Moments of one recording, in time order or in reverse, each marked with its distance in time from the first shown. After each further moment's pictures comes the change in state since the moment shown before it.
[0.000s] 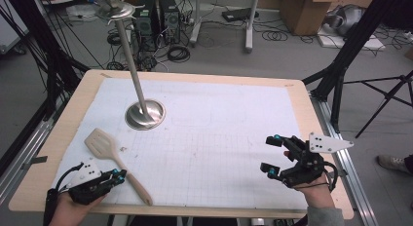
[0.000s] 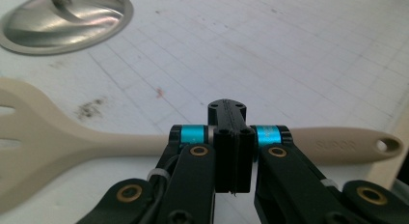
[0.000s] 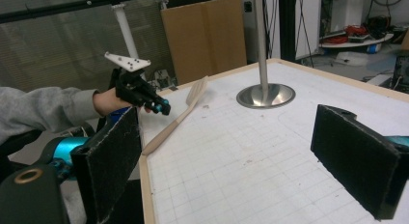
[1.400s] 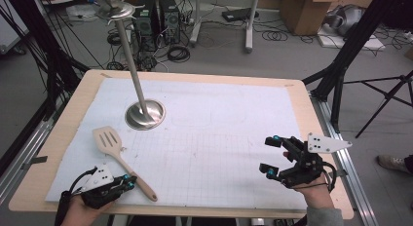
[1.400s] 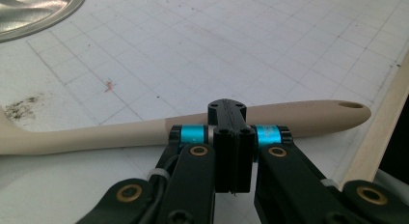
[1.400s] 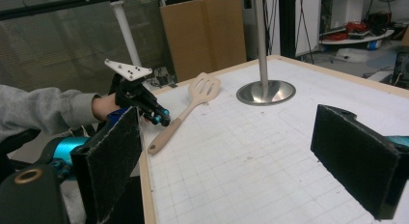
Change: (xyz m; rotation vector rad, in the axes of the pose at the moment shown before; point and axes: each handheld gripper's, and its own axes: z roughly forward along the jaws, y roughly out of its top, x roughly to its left) left arm -0.013 -0.003 0.022 0.028 -0.053 0.021; right arm 0.001 -0.002 0.002 0.011 -0.004 0.006
